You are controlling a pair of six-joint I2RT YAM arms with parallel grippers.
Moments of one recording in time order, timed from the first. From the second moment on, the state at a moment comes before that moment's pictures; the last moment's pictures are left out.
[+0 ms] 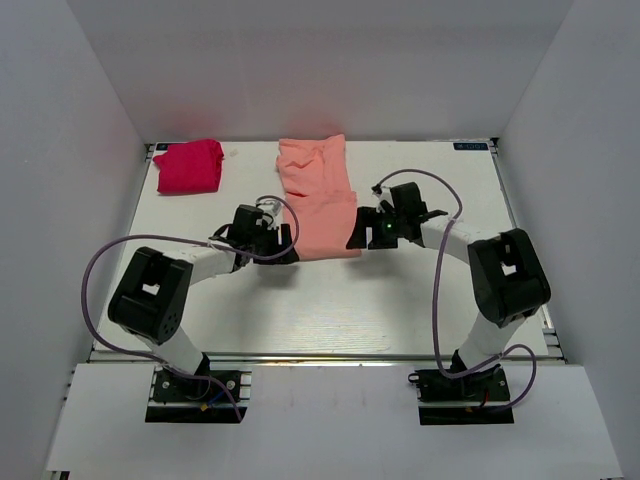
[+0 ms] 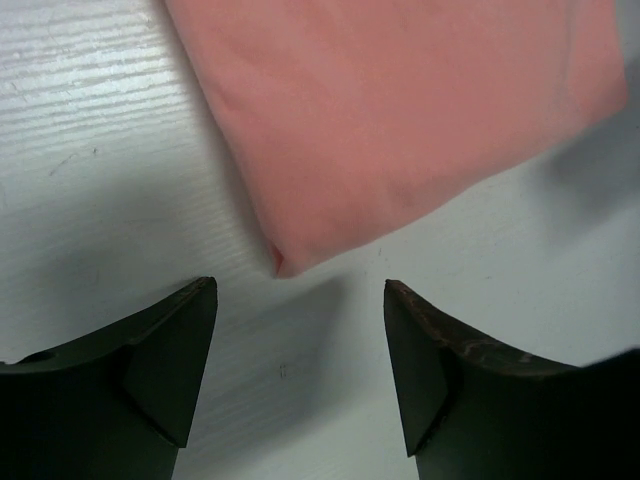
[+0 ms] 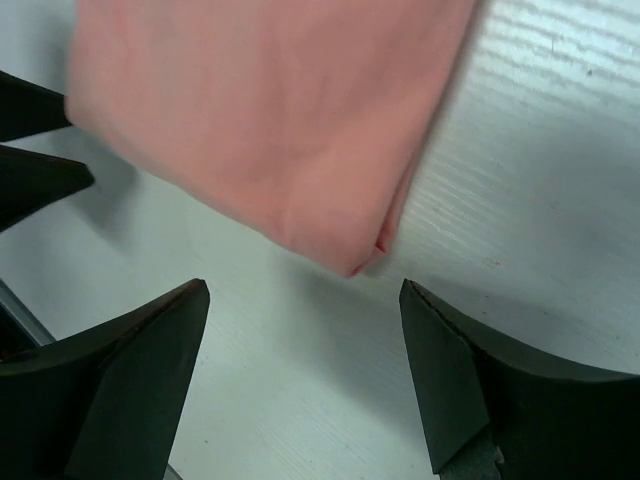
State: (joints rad) left arm -0.39 1.63 0.78 0.04 0.28 -0.35; right arm 0.40 1.72 1.02 -0.14 -0.47 0.32
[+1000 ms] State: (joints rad) left arm -0.42 1.70 0.78 0.18 0.32 -0.38; right arm 0.40 1.83 1.00 -0.09 -0.44 0.32
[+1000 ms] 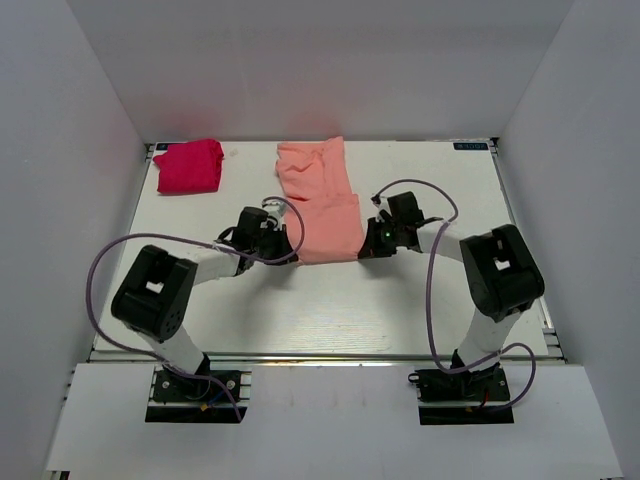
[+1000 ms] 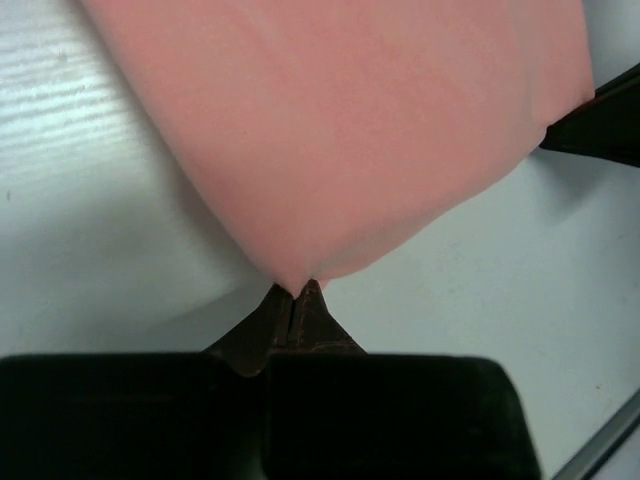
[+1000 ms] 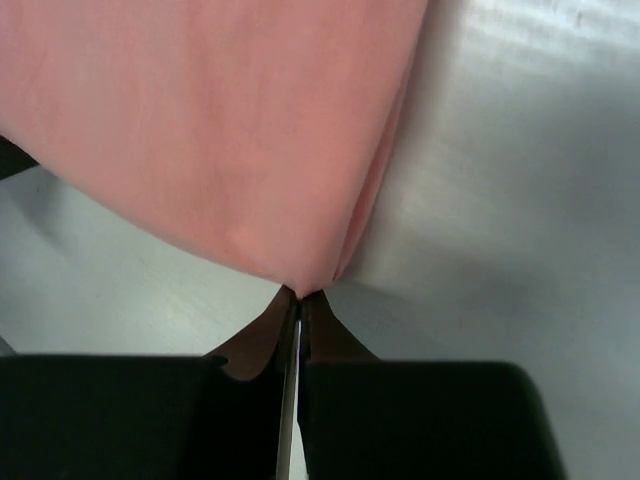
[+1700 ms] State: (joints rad) left arm -0.50 1.09 0.67 -0.14 0.40 -0.47; right arm 0.45 1.21 0.91 -0.42 -0.50 0.35
